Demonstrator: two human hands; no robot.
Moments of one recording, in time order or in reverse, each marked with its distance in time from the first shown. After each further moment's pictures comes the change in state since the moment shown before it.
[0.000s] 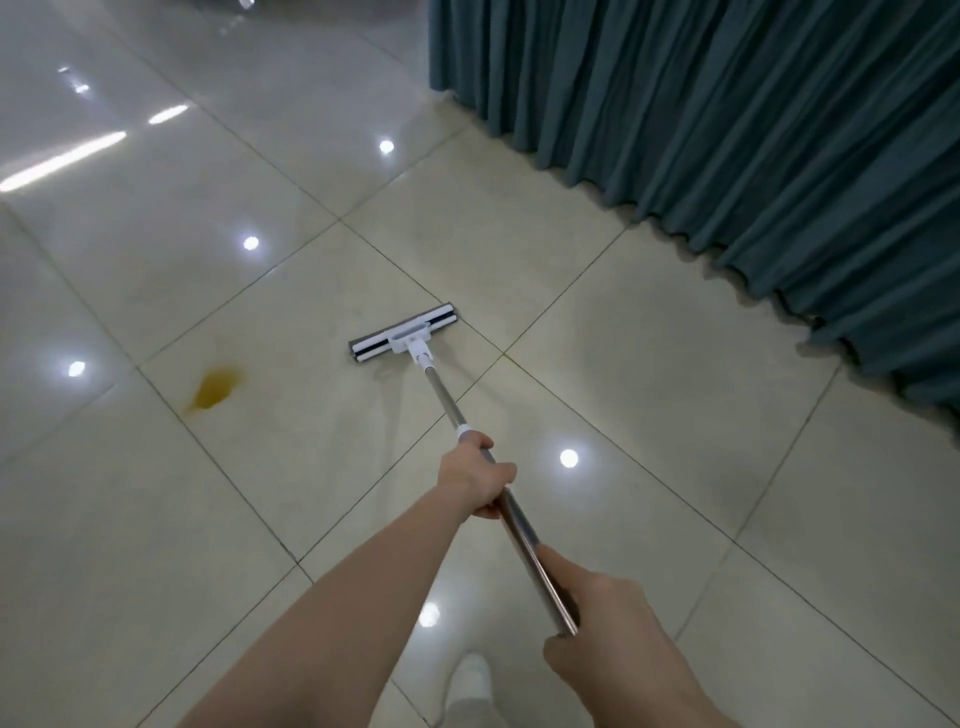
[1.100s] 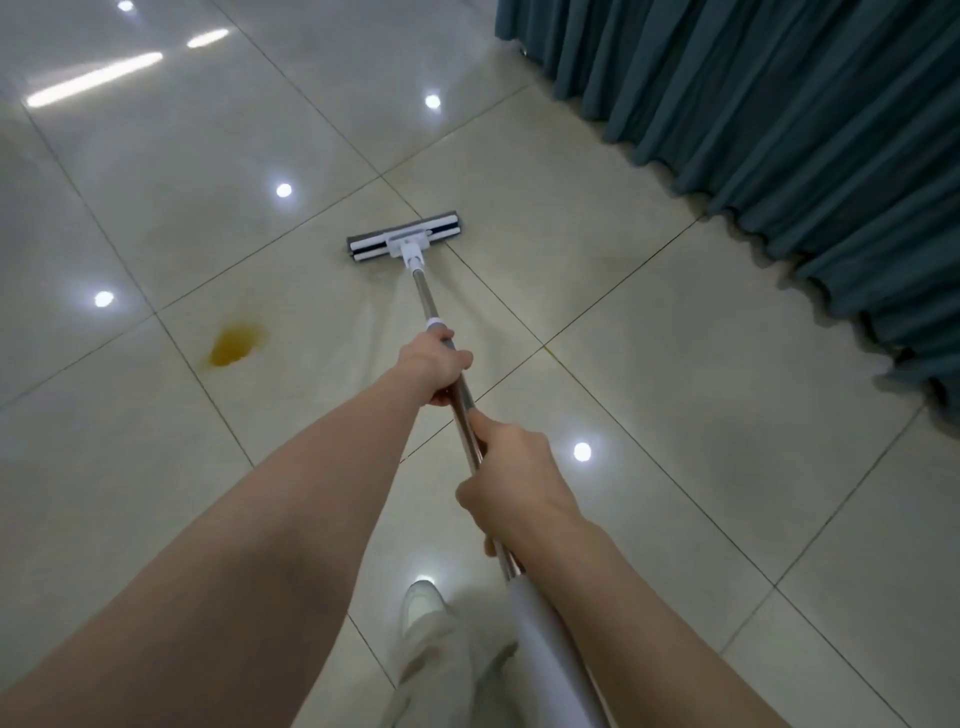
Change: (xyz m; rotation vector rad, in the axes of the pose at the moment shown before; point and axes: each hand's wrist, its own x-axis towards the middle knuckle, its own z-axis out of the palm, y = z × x) left_hand 0.140 0.044 -0.129 -0.012 0.190 0.031; right_hand 0.163 -0.128 0.016 -0.002 0.022 -0.104
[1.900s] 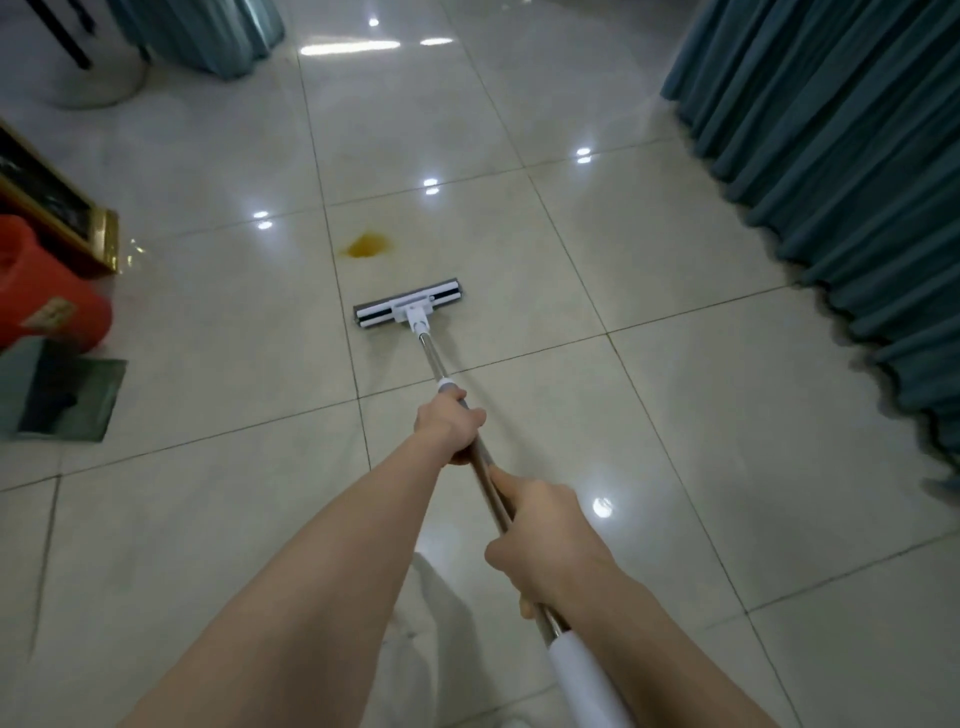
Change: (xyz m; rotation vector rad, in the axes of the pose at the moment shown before) left_hand -0.283 -0.225 0.109 -0.263 0.294 -0.148; right_hand -0.262 0.169 0.074 -0.329 -0.249 -0.242
